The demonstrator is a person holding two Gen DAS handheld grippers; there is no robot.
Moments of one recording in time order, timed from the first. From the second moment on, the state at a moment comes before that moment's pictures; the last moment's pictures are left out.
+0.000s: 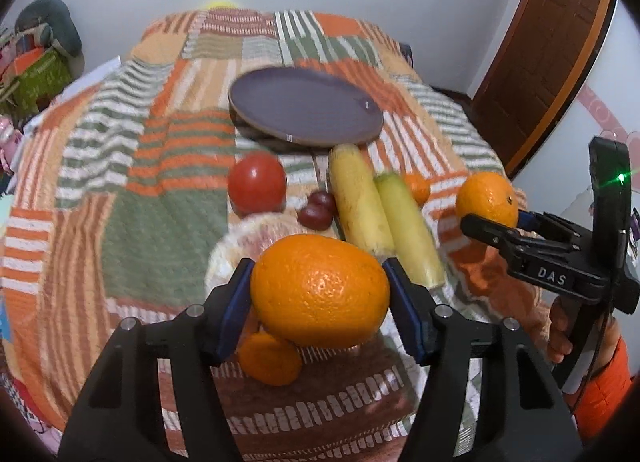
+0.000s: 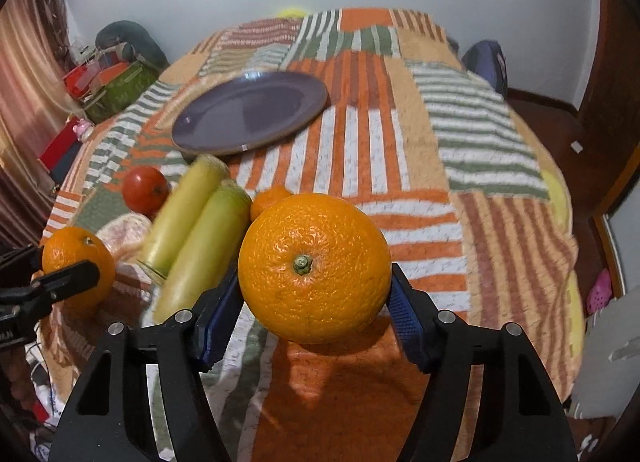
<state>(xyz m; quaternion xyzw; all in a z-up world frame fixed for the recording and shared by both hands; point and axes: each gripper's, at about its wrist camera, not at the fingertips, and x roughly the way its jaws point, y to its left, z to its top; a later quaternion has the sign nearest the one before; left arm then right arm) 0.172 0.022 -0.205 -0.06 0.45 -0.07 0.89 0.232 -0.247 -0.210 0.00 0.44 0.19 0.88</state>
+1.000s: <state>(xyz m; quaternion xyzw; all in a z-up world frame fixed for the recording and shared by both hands) 0.229 0.042 -0.112 -0.04 0.31 -0.04 0.95 0.271 -0.213 -0.125 -0.02 0.30 0.20 0.93</state>
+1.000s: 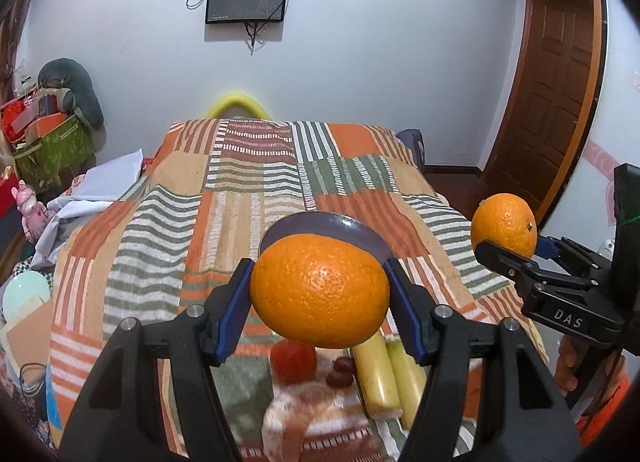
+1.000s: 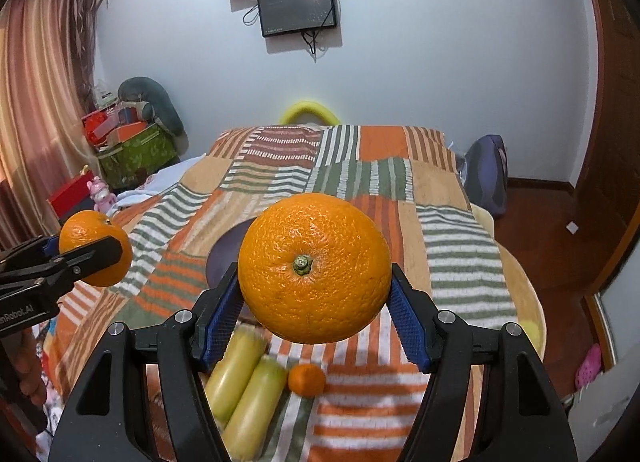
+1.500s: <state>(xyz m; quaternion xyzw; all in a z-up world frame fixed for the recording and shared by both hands) 0.305 0.053 -0.133 -0.04 0.32 -0.02 0.94 0.328 -0.187 -0.145 -0.05 0.31 0.21 0.93</state>
